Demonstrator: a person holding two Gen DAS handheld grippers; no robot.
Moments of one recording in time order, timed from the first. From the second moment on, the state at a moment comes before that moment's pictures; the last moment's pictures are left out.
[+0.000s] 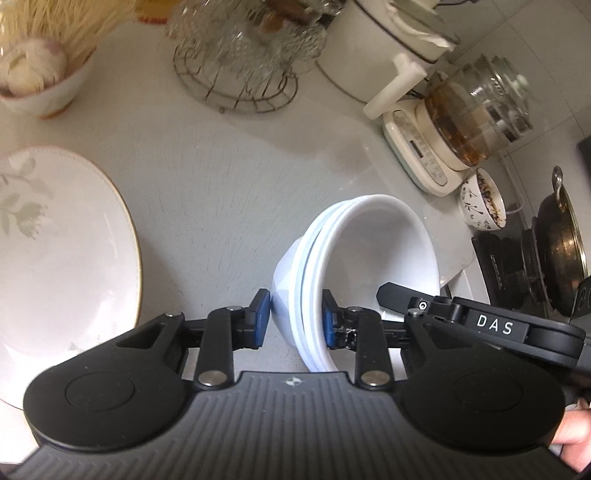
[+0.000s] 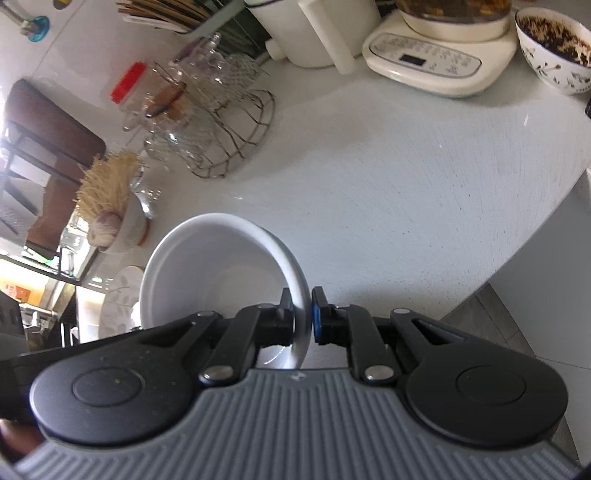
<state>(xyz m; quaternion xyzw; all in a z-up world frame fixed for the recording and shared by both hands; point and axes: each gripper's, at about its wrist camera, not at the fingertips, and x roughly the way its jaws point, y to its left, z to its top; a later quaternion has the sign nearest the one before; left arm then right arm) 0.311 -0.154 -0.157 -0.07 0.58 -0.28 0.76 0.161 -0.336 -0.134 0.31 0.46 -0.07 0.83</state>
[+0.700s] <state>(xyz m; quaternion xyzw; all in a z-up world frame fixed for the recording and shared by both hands) 0.302 -0.118 -0.096 -0.07 0.54 -0.29 0.79 0.160 -0.307 -0.082 0.29 0.43 -0.05 0.85</state>
